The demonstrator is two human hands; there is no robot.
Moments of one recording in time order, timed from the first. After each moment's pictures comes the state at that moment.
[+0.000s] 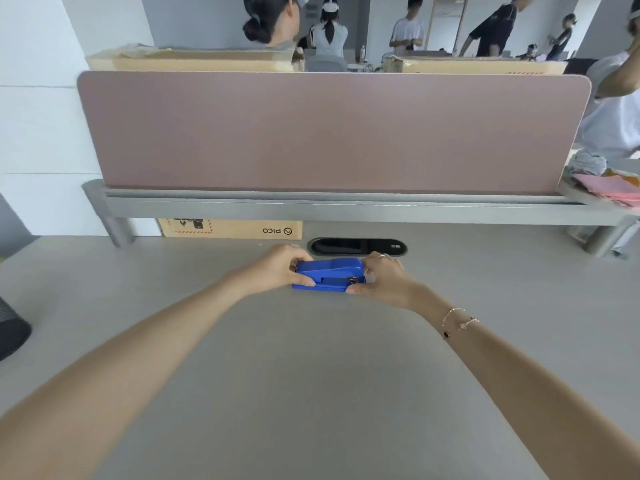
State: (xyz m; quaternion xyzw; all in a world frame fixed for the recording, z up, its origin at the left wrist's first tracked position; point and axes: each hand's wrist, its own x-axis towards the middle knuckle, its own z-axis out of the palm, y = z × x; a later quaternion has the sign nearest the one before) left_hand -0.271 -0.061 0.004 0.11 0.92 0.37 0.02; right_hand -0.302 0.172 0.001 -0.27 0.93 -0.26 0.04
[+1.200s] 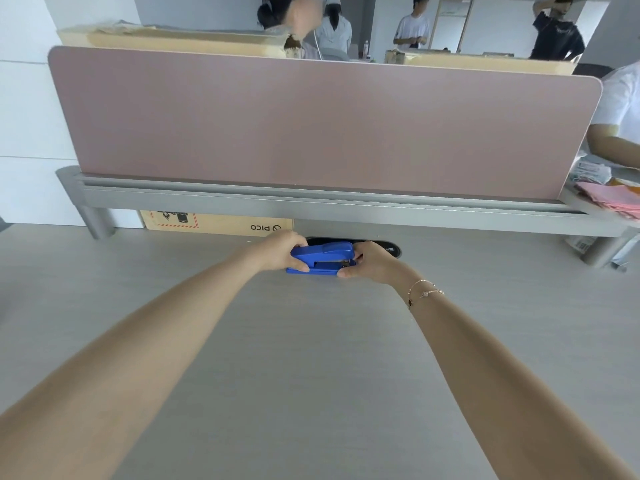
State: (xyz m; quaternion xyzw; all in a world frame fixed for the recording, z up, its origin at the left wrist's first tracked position) left_hand -0.320 -0.049 0.009 0.09 0.97 0.23 0.05; right_hand -0.367 0.161 -0.010 -0.19 0.92 -0.31 0.14
